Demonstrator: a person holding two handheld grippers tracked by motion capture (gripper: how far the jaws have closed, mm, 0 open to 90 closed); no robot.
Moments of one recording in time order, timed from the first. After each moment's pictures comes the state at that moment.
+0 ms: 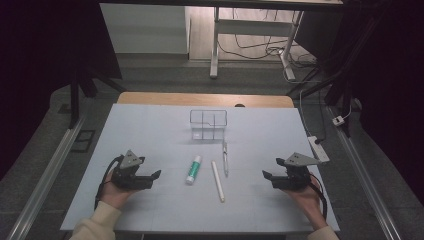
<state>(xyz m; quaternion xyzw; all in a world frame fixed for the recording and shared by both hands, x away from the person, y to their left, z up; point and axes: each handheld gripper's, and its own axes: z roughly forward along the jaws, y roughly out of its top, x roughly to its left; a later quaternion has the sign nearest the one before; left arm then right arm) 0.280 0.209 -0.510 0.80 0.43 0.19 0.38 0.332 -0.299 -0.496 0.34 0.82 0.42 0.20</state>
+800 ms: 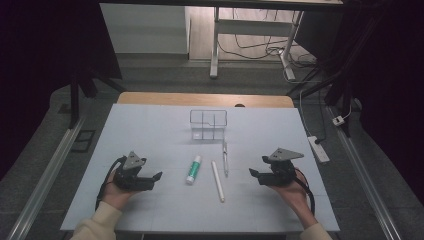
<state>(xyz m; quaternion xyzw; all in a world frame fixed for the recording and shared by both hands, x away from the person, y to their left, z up) 0.280 0.205 -0.514 0.81 0.42 0.18 0.37 0.340 -0.256 -0.490 0.32 0.84 0.40 0.18</state>
